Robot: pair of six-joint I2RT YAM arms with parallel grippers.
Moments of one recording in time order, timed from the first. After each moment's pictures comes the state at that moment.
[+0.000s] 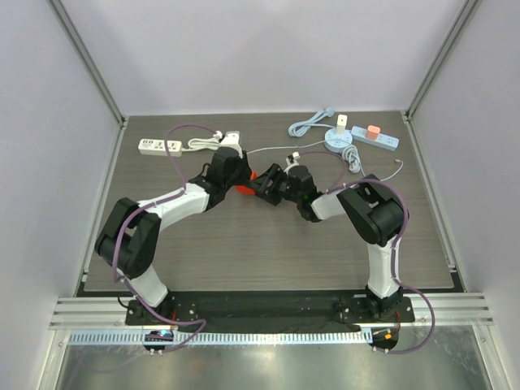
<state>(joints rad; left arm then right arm) -0.57 1.67 1.03 0.15 -0.17 -0.42 0.57 2.01 0.91 0.75 -0.29 1.14</state>
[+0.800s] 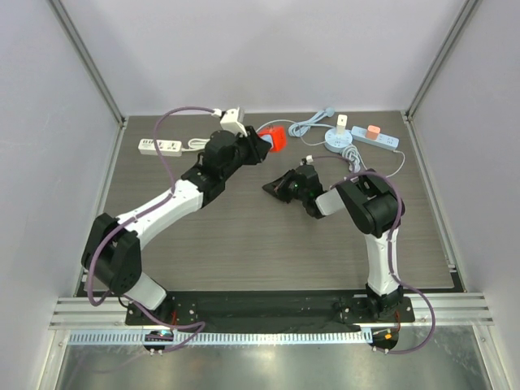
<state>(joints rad) -0.62 1.54 1.14 0.21 -0.07 -0.52 0.49 2.10 0.93 0.71 -0.22 1.22</state>
